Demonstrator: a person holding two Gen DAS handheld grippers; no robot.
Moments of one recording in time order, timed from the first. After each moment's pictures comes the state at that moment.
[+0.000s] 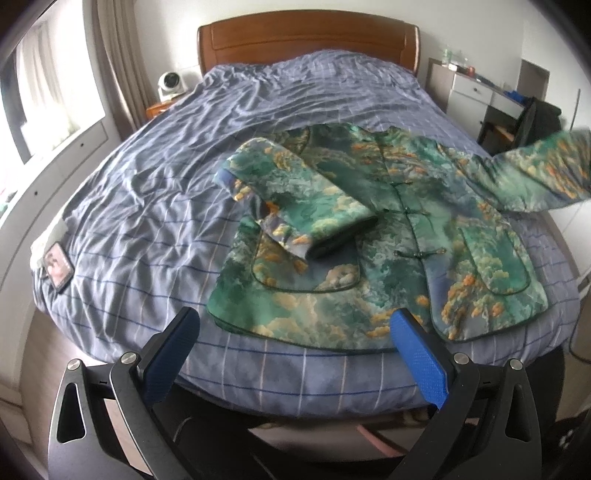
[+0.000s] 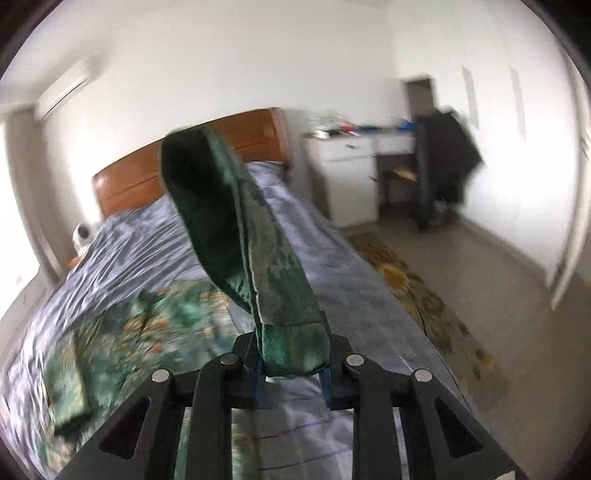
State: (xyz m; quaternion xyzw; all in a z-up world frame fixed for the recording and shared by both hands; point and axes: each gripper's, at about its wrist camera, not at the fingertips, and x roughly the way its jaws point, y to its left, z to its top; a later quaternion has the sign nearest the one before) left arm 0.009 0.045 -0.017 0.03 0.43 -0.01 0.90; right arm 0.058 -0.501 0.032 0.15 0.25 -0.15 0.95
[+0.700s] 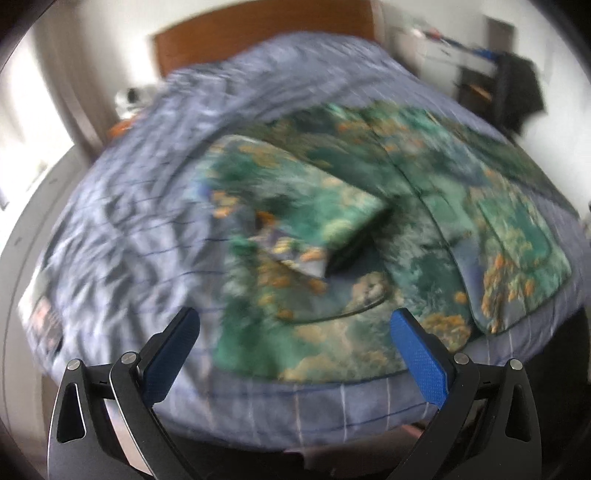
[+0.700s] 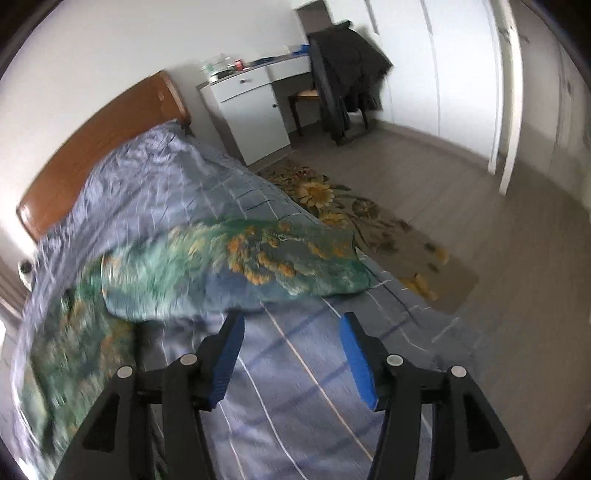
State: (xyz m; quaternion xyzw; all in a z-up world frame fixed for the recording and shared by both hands) left arm 0.083 0.054 -0.054 0.11 0.46 -0.09 0.88; right arm -0.003 -0.577 -0.086 0.24 0.35 -0.26 0.87
